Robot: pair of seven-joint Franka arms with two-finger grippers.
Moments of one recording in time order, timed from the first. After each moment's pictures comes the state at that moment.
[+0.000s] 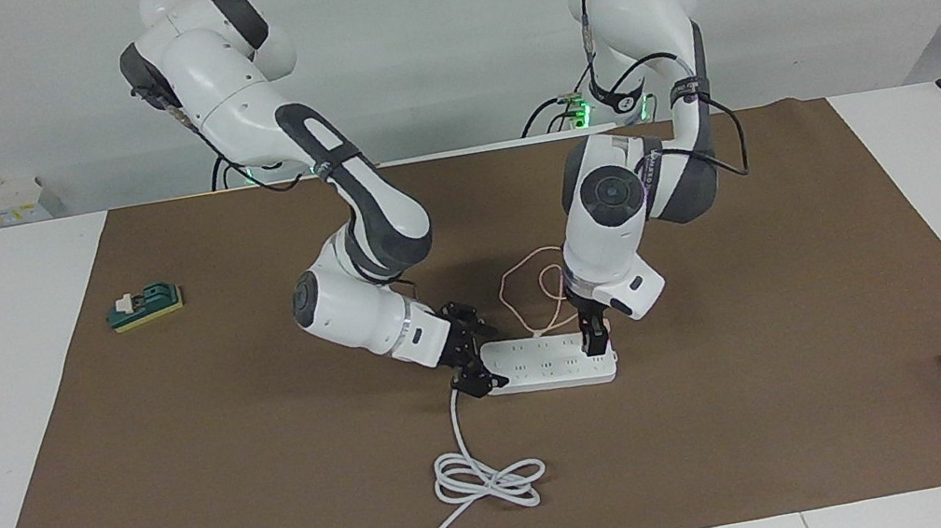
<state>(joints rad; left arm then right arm) -0.50 0.51 0.03 -1.54 -0.04 1.99 -1.88 0.05 0.70 0.46 -1.63 0.72 2.52 -1.79</state>
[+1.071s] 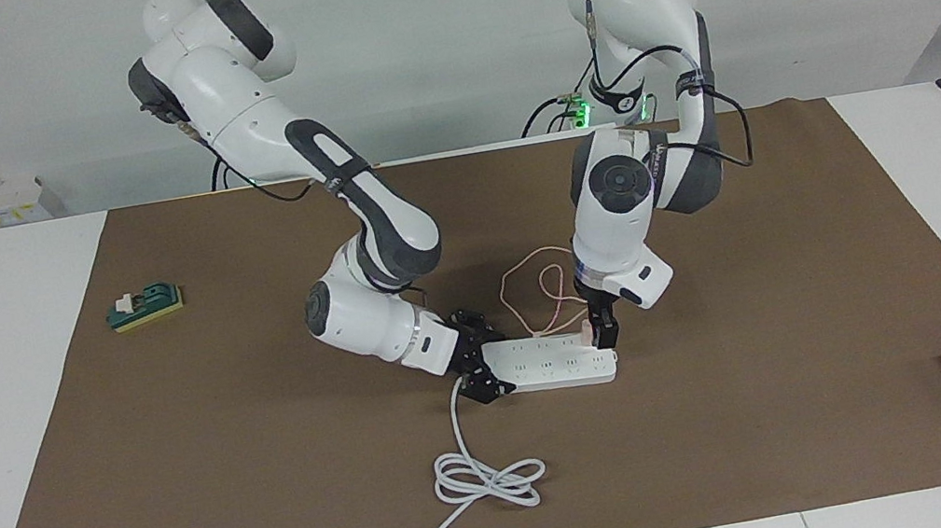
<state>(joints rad) -0.49 0.46 0.04 -1.65 -0.03 2.08 -1.88 0.05 0.76 0.47 -1.60 0.73 2.54 -1.79</state>
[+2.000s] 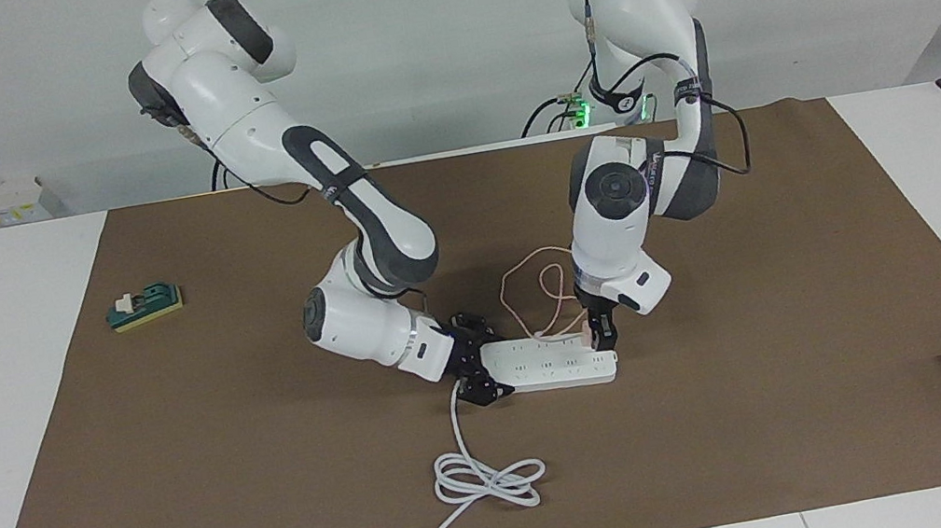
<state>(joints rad) -0.49 0.48 0.04 -1.65 0.00 2.11 -1.88 0.04 0.77 0.47 -1.60 0.78 2.54 -1.80</state>
